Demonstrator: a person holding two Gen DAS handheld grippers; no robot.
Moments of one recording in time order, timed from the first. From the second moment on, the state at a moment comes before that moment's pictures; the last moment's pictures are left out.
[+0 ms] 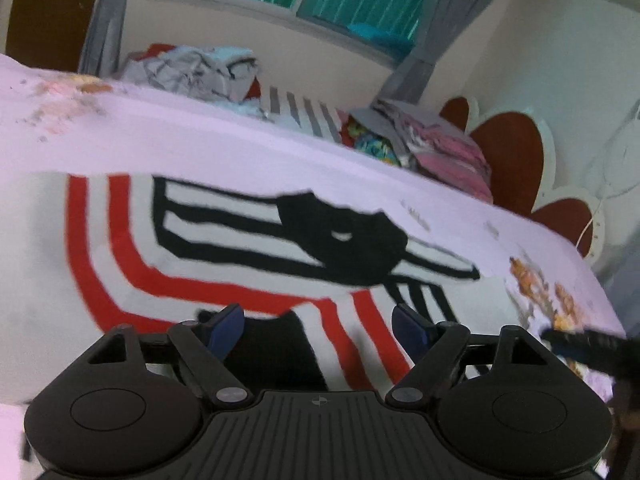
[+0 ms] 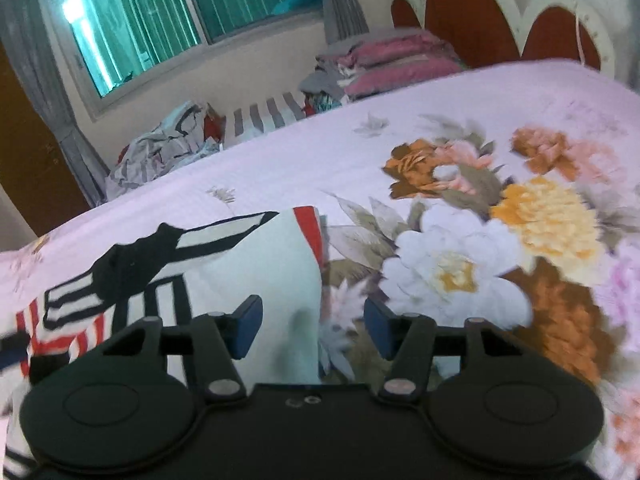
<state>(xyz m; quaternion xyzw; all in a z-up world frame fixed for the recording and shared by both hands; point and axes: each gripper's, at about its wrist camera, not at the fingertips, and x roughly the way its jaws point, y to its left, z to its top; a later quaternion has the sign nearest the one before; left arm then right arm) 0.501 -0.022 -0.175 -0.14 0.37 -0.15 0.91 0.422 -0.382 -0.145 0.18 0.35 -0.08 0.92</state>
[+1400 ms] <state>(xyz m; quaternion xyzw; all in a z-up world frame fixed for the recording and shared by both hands) 0.419 0.146 -0.172 -0.19 0.38 0.04 0.90 0.438 -0.222 -0.153 0.02 0.39 0.03 0.92</state>
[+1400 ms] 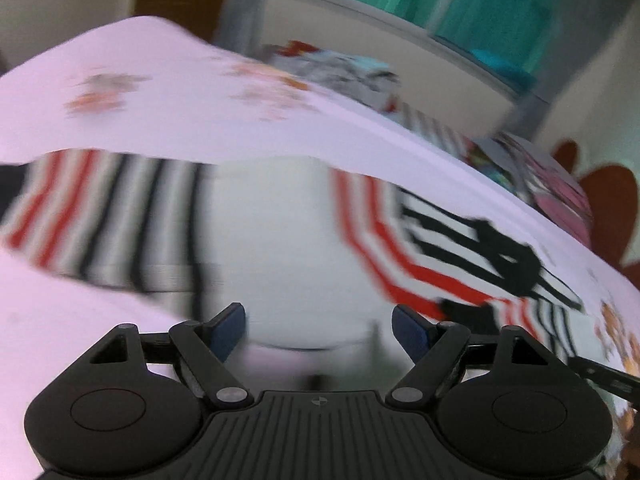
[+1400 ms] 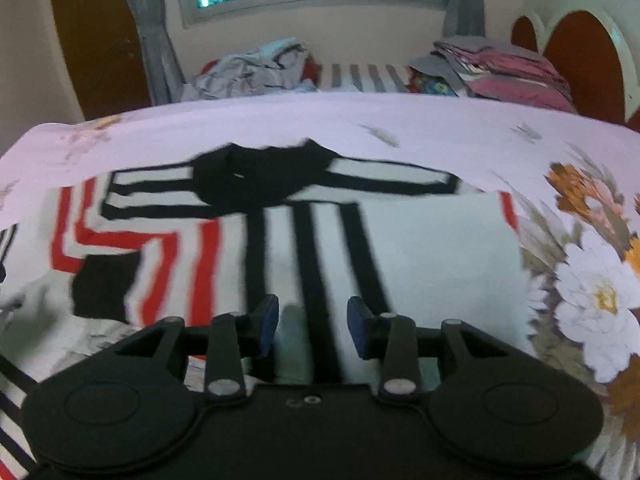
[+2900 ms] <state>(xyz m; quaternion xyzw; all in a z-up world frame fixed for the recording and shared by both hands) 0.491 0.051 -0.143 -0.22 0.29 -0.22 0.91 0.432 -0.181 -0.137 0.08 0.36 0.06 0.93</state>
